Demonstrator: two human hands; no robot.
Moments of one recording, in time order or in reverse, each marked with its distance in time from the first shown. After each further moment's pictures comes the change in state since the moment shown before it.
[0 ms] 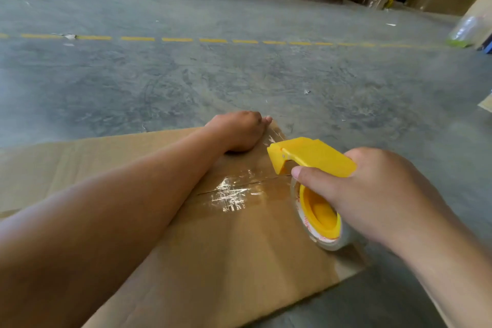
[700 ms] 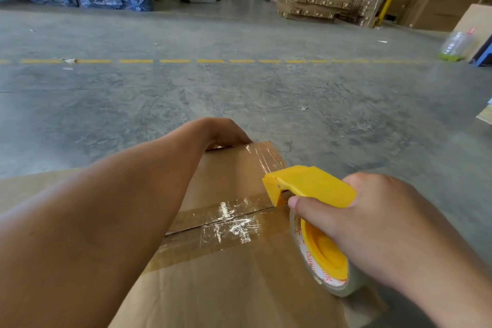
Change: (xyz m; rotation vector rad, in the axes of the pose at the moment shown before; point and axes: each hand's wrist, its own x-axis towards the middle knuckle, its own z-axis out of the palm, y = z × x) left_hand 0.050 -0.029 -0.019 -0.516 -0.287 -0.244; right_hand 0.002 0.000 -0.004 -0.021 -0.021 -0.007
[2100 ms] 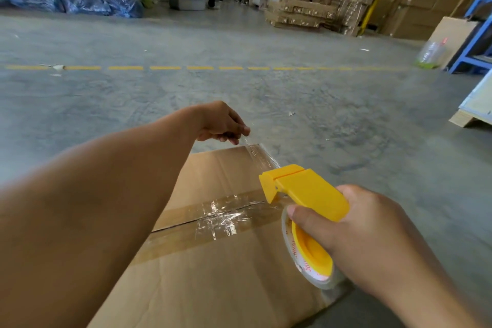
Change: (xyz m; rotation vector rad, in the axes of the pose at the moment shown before) left_hand -0.032 0.022 -0.020 -0.195 -0.002 0.251; right_hand -0.031 0.018 -0.001 0.185 0.067 0.020
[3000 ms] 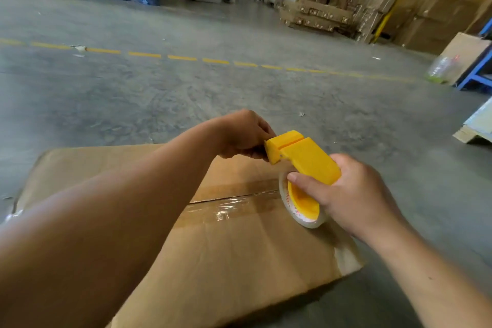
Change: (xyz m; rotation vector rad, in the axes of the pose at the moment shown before) left_hand -0.100 -0.001 0.025 -0.159 -0.020 0.059; right_hand 0.025 -0.013 0.032 0.030 0.029 -0.184
